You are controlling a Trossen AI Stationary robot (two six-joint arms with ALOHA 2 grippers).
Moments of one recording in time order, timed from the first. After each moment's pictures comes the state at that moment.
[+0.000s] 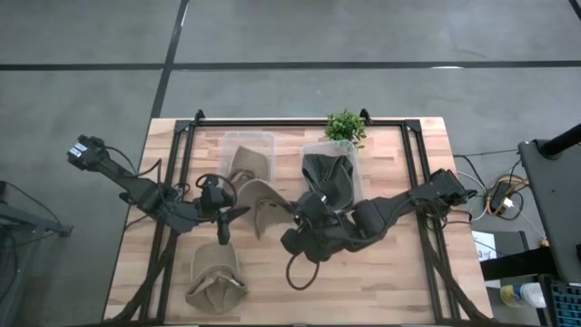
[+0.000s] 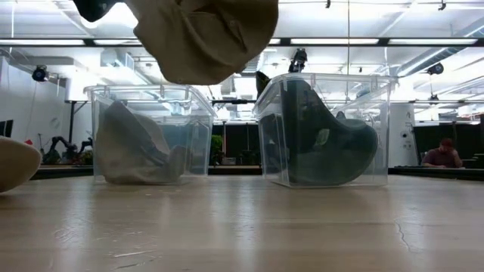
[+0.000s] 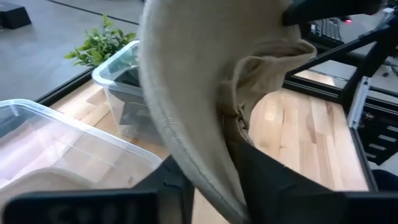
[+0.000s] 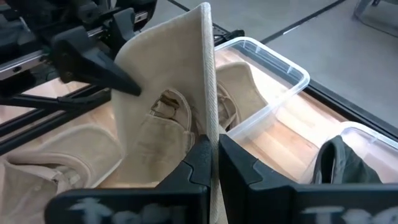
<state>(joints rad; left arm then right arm) -0.55 0.96 0.84 -0.33 -0.77 -0.53 0.43 1.92 2.04 -0.98 0.86 0.81</state>
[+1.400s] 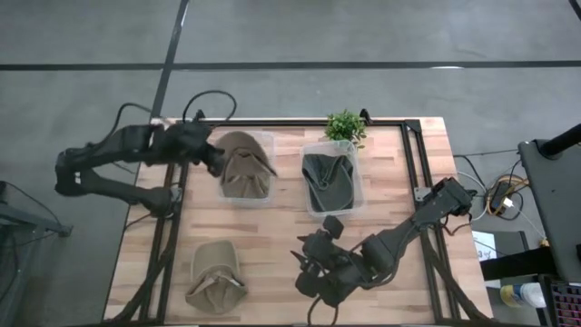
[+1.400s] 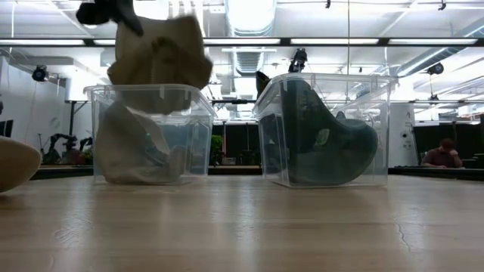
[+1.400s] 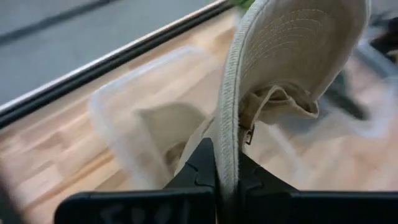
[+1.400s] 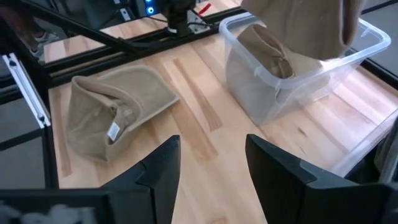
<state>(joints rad) 0.15 0.97 1.31 -1.13 -0.34 -0.66 0.60 1.93 1.90 -0.87 0.80 0.83</state>
